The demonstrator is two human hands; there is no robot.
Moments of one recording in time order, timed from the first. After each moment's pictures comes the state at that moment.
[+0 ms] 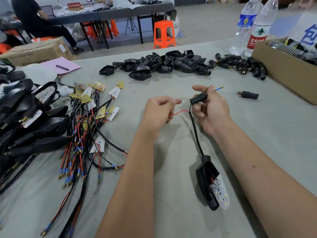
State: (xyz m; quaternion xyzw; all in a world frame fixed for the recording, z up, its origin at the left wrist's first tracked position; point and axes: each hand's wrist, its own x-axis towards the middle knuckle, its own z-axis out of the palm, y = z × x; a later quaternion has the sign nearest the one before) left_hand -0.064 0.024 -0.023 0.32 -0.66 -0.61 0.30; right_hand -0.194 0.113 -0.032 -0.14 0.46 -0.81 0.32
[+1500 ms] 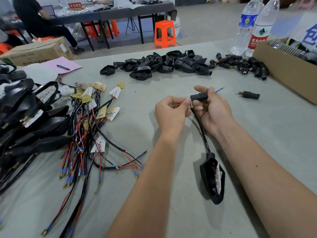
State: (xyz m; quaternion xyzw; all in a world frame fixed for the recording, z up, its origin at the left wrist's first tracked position) left_hand -0.097 0.060 -0.033 0.35 -0.54 -0.64 0.43; right_hand -0.199 0.112 -0.033 -0.12 0.44 -0.82 0.33
